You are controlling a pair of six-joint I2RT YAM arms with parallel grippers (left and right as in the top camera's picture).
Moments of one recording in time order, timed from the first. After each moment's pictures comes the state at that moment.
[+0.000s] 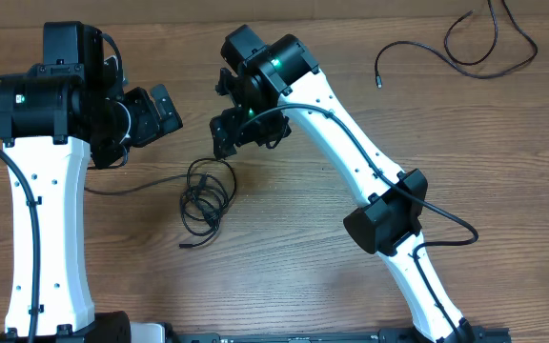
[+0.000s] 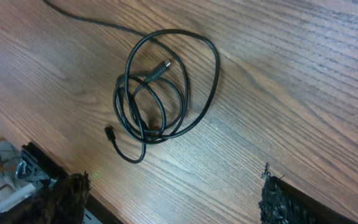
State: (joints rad) left arm 0.03 1.58 1.86 -1.48 0.19 -0.44; right arm 0.67 2.45 2.67 -1.61 -0.37 0.18
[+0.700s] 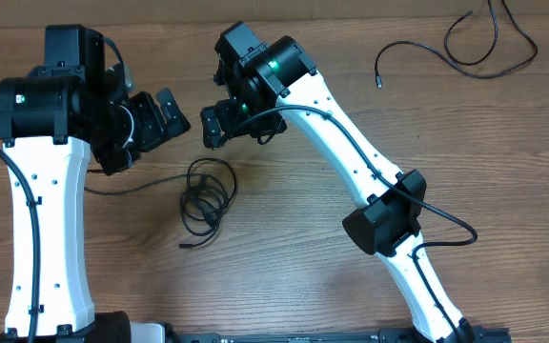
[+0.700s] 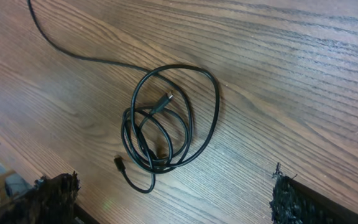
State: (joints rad) left arm 0.03 1.58 1.86 -1.53 0.30 -0.45; right arm 0.68 2.45 2.67 -1.52 -0.34 0.31
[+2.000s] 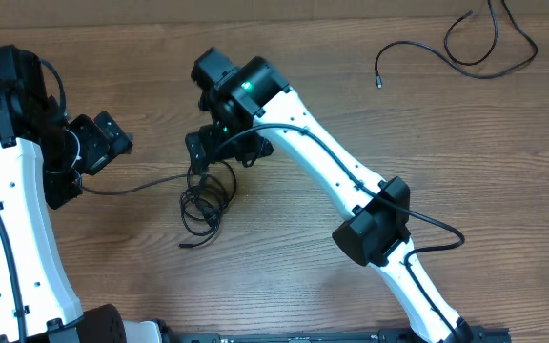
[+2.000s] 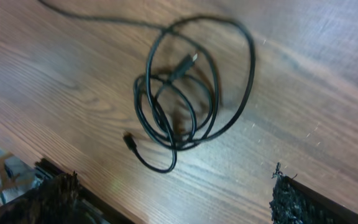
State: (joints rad) left arm 0.26 1.58 1.86 -1.69 0.13 -0.45; right arm 0.77 2.46 2.62 -1.56 -0.33 0.38
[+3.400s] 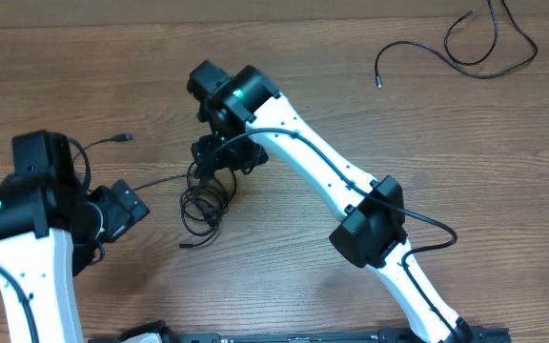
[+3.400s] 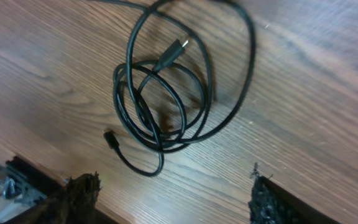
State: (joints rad) left arm 0.26 1.23 1.35 -1.56 0.06 -0.49; right arm 0.80 2.46 2.54 -1.52 -0.30 0.37
